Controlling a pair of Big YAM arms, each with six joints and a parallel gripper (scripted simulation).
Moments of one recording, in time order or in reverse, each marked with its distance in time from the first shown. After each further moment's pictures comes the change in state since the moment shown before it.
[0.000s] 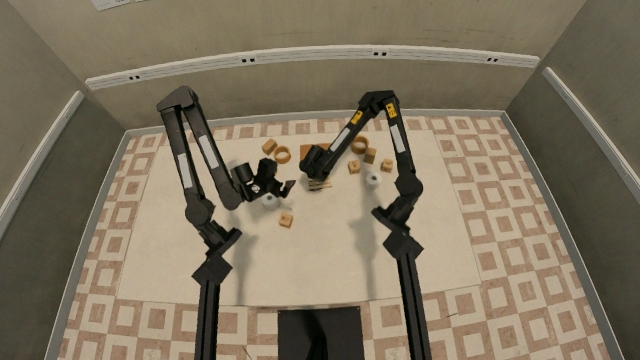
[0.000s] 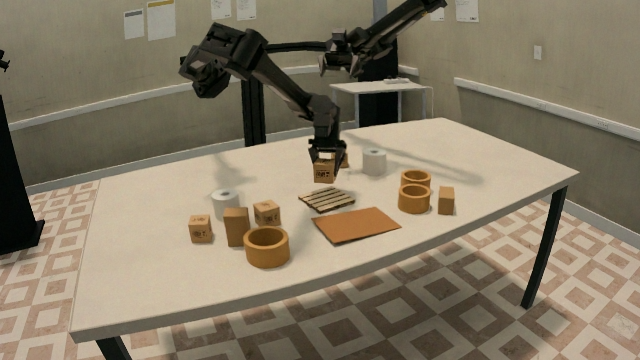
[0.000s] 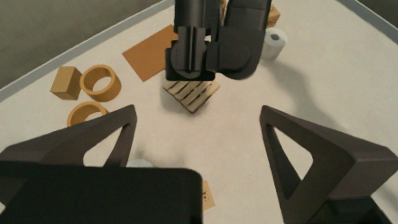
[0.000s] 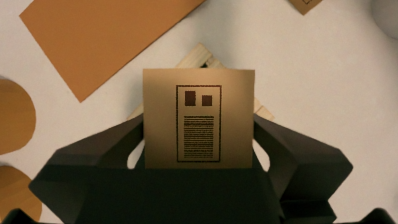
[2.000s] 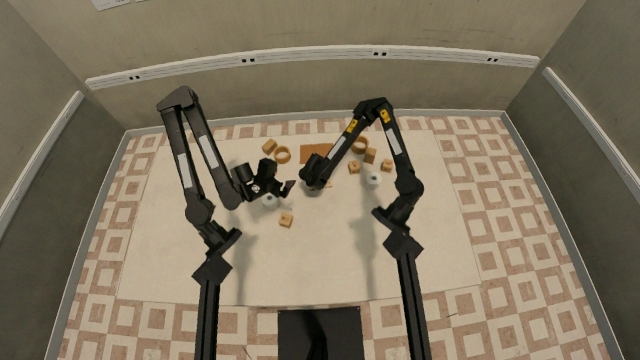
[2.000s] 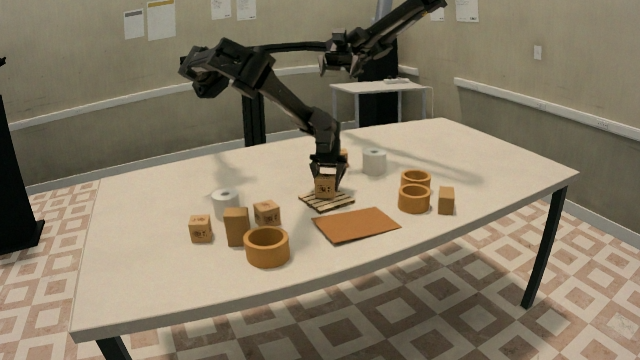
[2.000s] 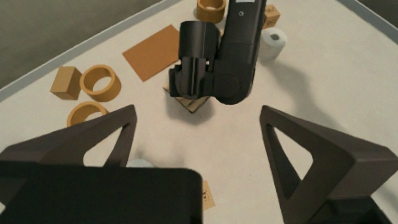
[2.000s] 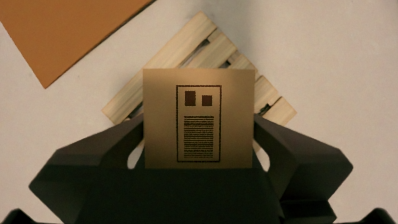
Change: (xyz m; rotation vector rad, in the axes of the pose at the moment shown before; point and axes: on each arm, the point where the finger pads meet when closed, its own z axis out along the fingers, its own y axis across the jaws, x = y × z) left arm 0.000 0.000 0.000 0.000 0.000 0.000; right arm 0.035 -0.001 0.036 -0.008 -0.004 -0.024
